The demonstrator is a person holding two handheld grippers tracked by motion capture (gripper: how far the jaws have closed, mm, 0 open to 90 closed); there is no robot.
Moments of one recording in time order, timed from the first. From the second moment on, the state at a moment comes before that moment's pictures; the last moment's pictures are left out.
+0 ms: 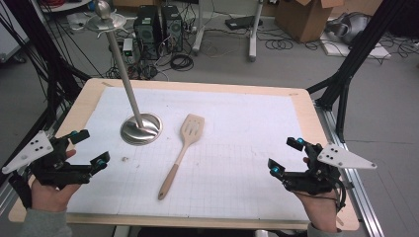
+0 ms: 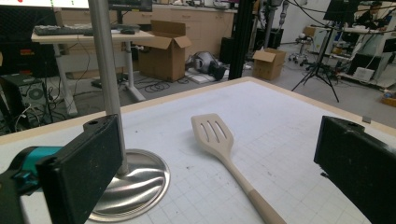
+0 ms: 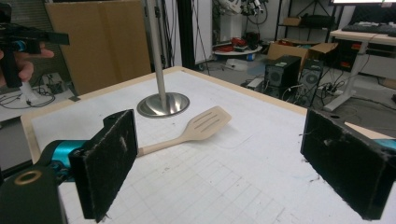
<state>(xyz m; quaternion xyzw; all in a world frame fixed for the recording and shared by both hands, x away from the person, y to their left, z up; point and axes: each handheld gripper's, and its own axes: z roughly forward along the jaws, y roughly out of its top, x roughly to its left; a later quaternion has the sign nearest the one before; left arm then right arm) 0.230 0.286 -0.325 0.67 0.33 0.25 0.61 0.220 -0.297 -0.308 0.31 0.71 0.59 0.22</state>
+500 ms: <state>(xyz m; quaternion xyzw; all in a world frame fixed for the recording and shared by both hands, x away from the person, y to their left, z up) 0.227 0.282 -0.322 0.67 0.33 0.25 0.62 0.222 -0.294 -0.311 0.31 0.71 0.60 0.21</state>
